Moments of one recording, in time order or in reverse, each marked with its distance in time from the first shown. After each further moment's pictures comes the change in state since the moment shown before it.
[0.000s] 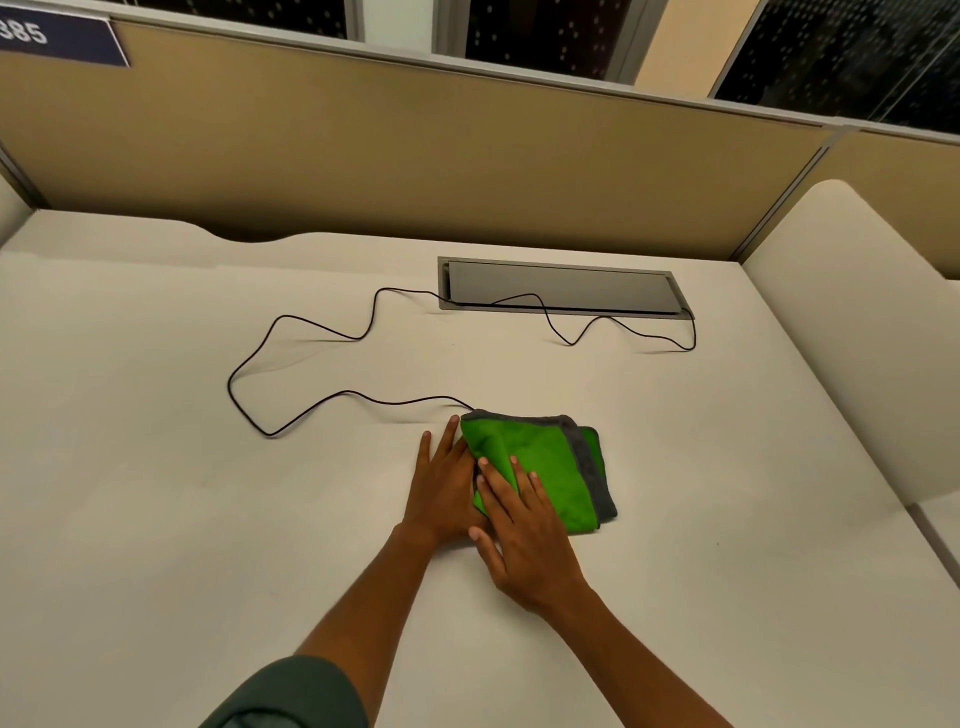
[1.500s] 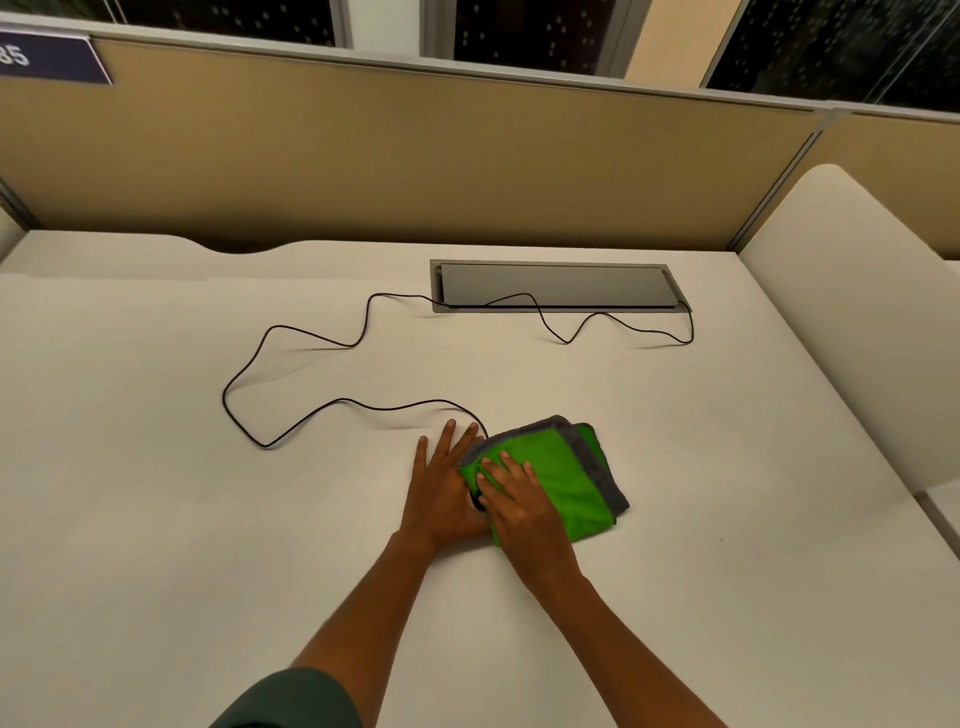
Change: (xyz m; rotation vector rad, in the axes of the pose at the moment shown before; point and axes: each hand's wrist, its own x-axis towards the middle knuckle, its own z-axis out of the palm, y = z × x) left_hand 0.000 0.001 -0.002 0.049 -0.046 0.007; right_hand 0.020 0.008 0.005 0.001 0.269 -0.033
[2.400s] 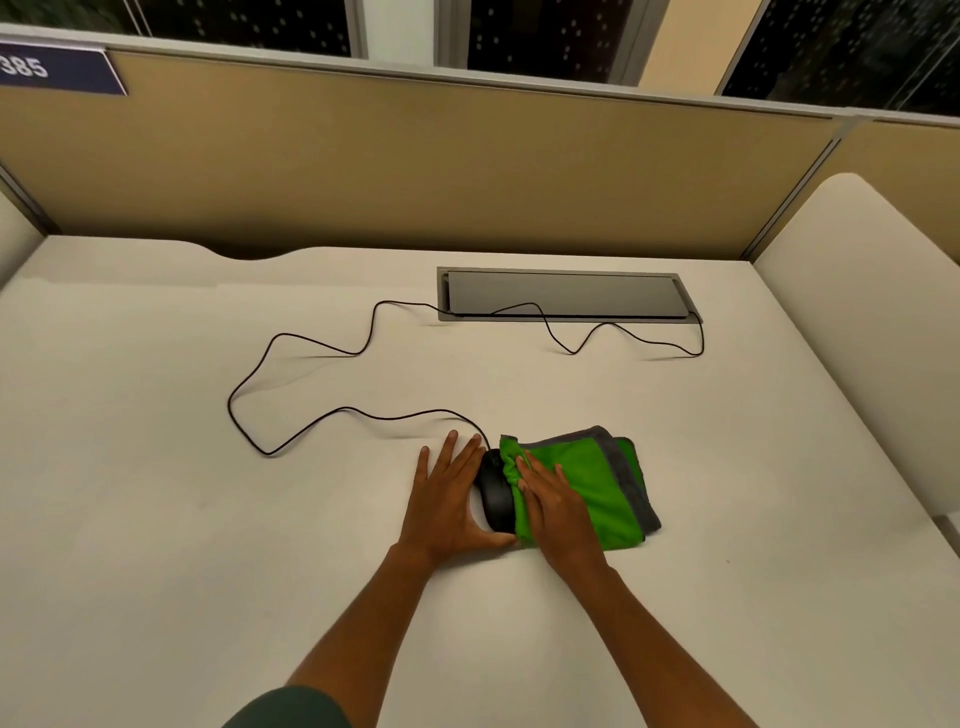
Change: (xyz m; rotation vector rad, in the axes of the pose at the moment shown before) left_hand -0.001 0.003 -0.002 -0.054 0.033 -0.009; right_hand 0.014 0.037 -0.011 0.274 -0.103 0.284
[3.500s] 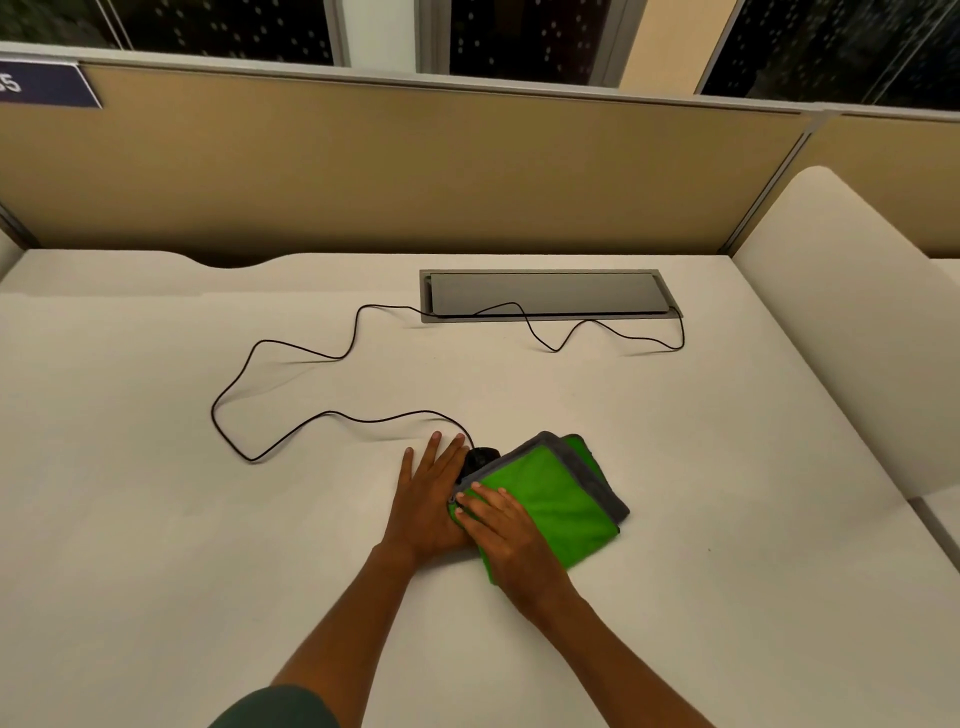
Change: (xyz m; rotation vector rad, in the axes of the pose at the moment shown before) left_hand 0.001 0.000 -0.004 0.027 -0.061 -0.004; right_hand -0.037 -0.017 0.015 -0.159 0.109 -0.484
